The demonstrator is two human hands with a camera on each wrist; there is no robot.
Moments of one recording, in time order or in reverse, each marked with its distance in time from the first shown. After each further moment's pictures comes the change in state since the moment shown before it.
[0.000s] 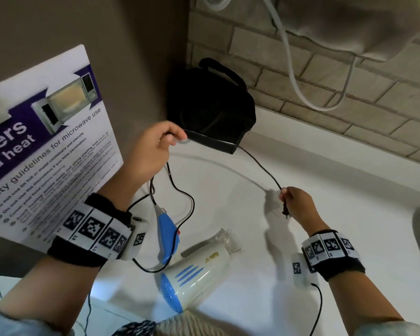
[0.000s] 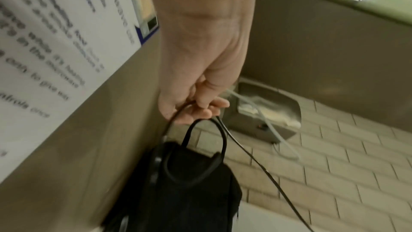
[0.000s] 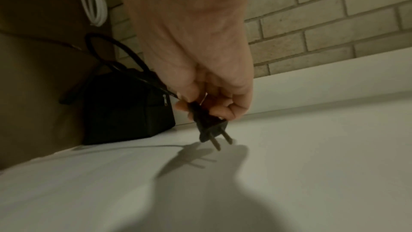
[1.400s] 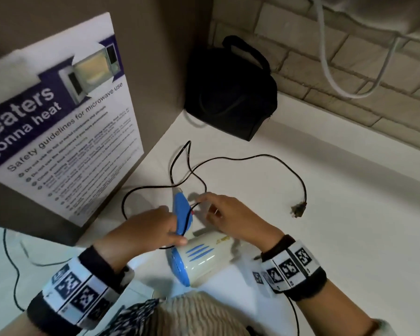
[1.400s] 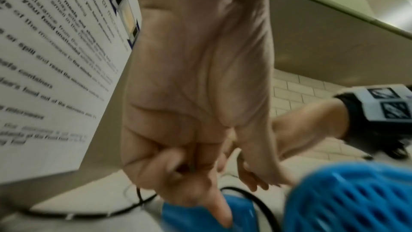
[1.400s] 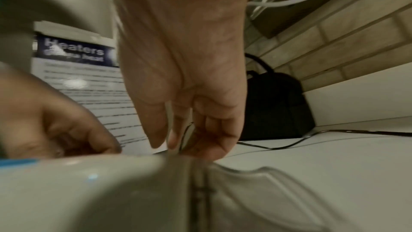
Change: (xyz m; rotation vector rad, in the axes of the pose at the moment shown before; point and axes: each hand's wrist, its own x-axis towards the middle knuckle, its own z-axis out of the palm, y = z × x) left_hand -0.137 -0.035 0.006 0.616 -0.853 -0.363; right_hand -0.108 -0.134 0.065 0.003 -0.564 -0.660
